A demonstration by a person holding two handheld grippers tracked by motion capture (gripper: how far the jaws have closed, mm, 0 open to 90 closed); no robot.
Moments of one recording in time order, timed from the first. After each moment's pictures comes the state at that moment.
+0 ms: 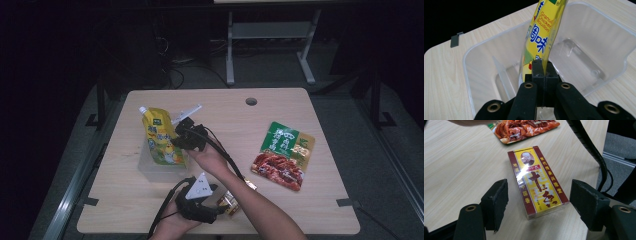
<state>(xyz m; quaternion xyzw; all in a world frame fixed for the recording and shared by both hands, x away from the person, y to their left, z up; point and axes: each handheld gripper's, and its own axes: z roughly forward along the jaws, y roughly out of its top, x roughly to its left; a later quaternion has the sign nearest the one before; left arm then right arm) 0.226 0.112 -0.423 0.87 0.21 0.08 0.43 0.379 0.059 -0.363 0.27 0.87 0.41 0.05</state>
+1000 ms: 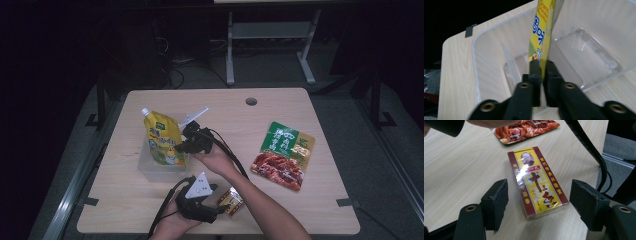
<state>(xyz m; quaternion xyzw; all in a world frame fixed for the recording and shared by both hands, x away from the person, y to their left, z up) 0.227 0.112 -0.423 0.87 0.21 0.08 0.43 0.384 0.043 -0.378 0.25 0.87 0.41 -0.01</state>
